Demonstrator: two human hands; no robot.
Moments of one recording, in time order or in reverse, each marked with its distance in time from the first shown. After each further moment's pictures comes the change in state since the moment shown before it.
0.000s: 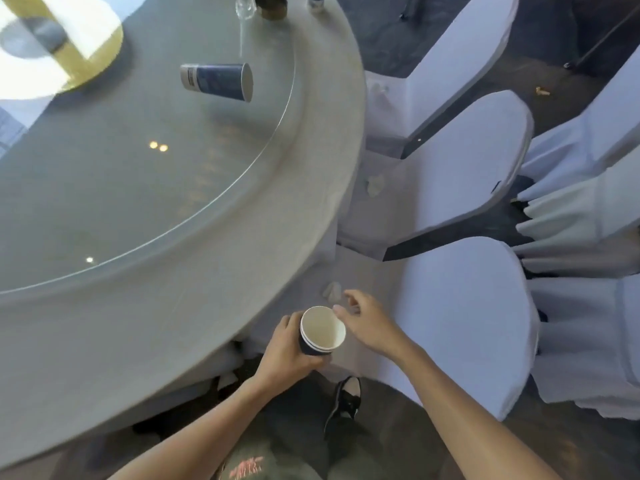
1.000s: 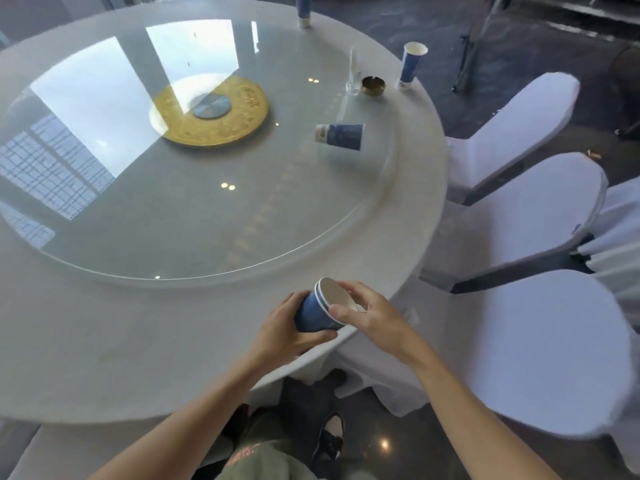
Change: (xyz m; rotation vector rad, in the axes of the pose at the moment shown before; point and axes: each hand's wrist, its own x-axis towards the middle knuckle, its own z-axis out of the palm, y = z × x) left_hand -0.124 -0.055 -0.249 -0.002 0.216 0.171; right_hand -0.099 -0.214 0.131 0.270 -0.112 -0.360
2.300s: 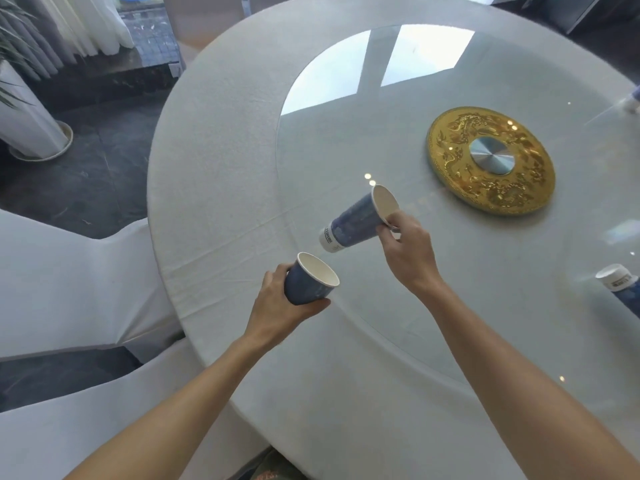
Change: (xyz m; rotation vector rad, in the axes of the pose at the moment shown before) left_hand -0.060 -0.265 -0.377 -0.323 0.729 -0.570; right_hand 0.344 -0.267 0.395 -0.616 0.042 -0.540
